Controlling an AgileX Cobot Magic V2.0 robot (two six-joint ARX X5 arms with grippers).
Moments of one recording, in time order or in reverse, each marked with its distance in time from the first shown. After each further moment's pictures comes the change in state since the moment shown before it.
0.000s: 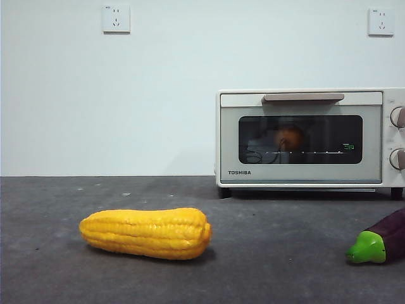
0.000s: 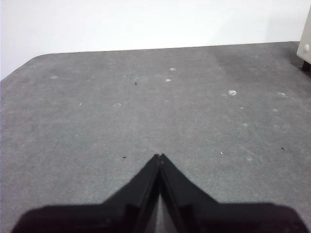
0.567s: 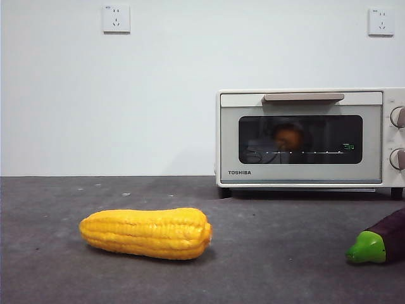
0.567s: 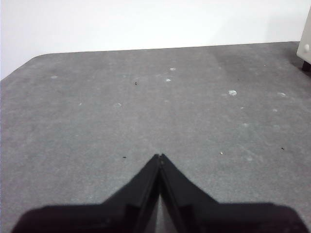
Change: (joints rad) left arm 0.000 0.000 0.000 0.000 0.000 0.000; right arm -0.336 -0.230 -0.676 0.608 -0.556 -0.082
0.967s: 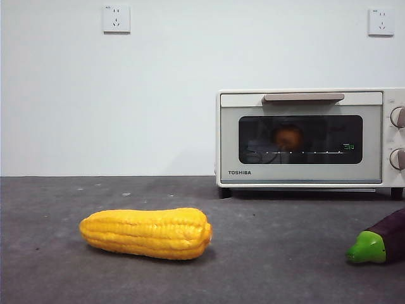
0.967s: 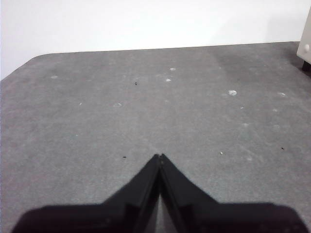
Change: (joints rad) left arm 0.000 0.000 0.000 0.000 0.000 0.000; right arm -0.006 -0.047 -0.125 0.047 -0.008 -0.071
